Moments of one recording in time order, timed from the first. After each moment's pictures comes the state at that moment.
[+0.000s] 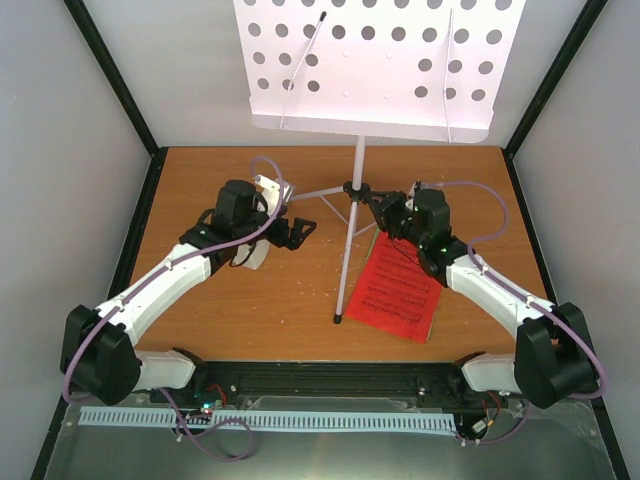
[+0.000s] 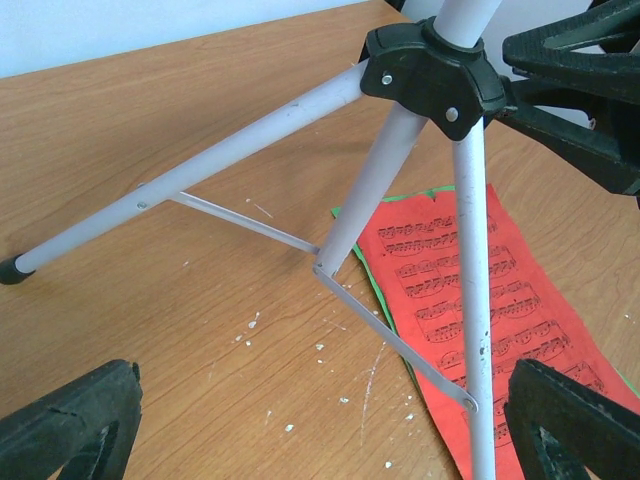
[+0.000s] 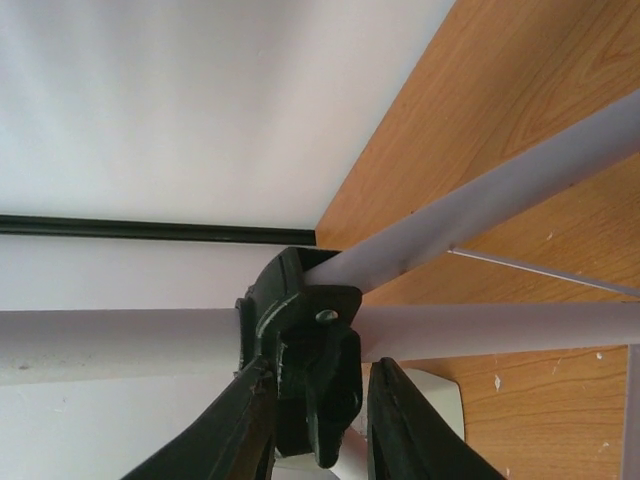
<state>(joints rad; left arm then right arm) -0.49 1.28 0.99 -0.24 0.34 -0.09 0.43 1.30 0.80 0.24 -0.21 1.33</state>
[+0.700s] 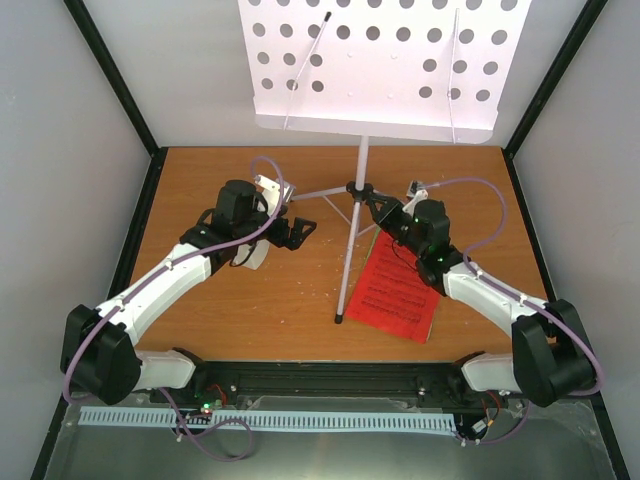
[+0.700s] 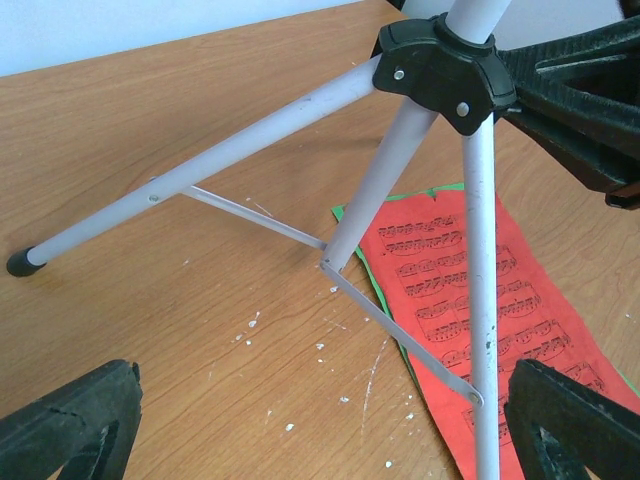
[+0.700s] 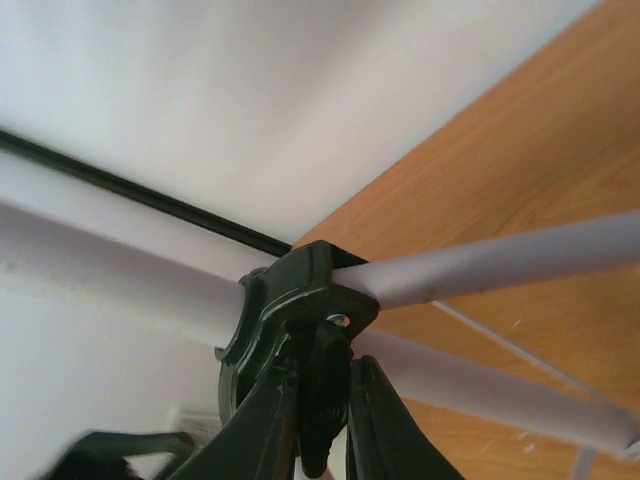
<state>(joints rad) -0.49 1.29 0.99 -0.24 0.34 -0.09 0.43 1.31 0.71 0.41 -0.18 1.08</state>
